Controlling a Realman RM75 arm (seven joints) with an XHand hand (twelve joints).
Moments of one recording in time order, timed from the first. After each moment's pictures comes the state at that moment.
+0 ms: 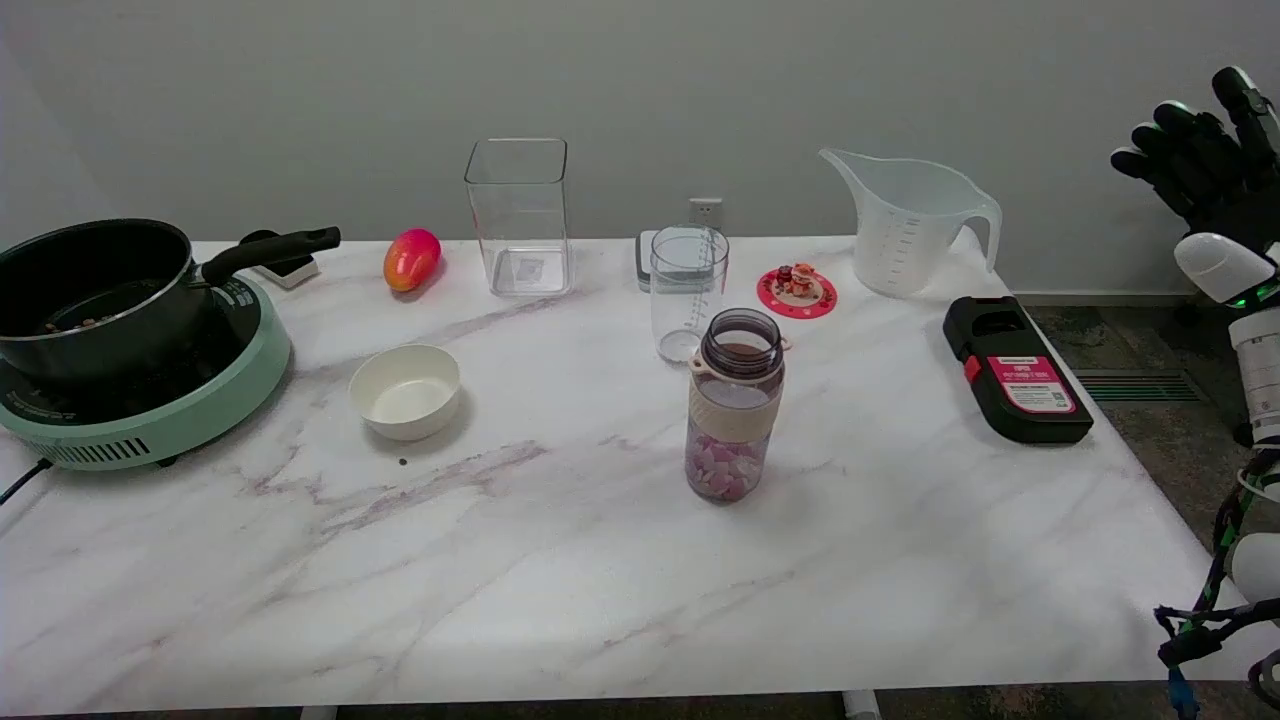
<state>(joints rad) -0.25 -0.84 -1.23 1.04 0.63 0.93 1.92</state>
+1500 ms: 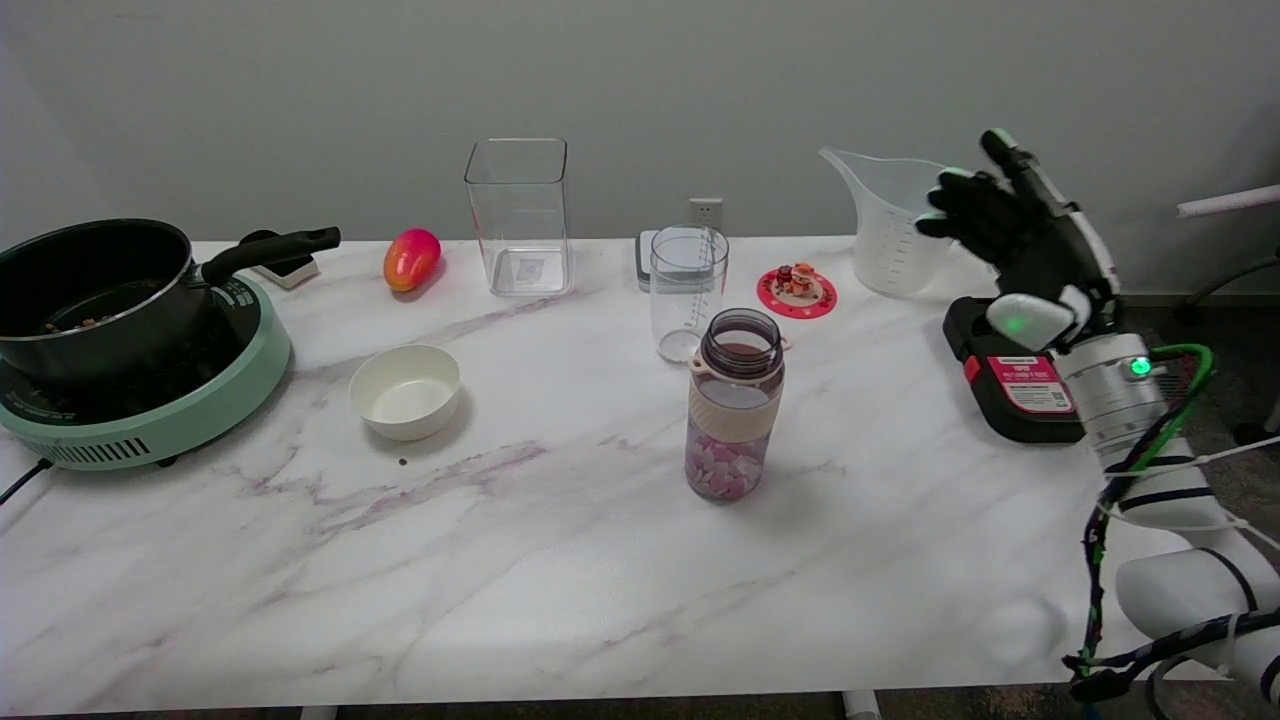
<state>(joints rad) -0.21 -0.94 -1.42 1.21 0.50 0.86 1.82</state>
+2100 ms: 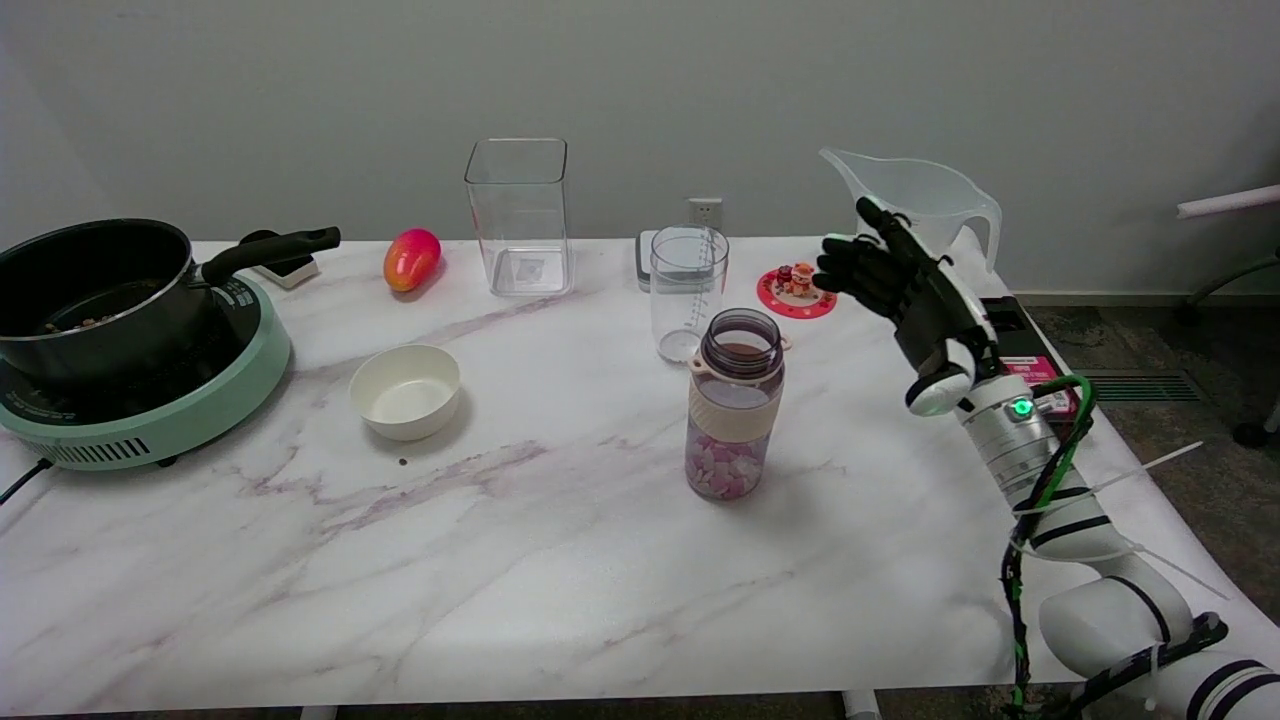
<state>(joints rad) -0.18 -1.03 -1.59 1.26 0.44 0.78 1.66</state>
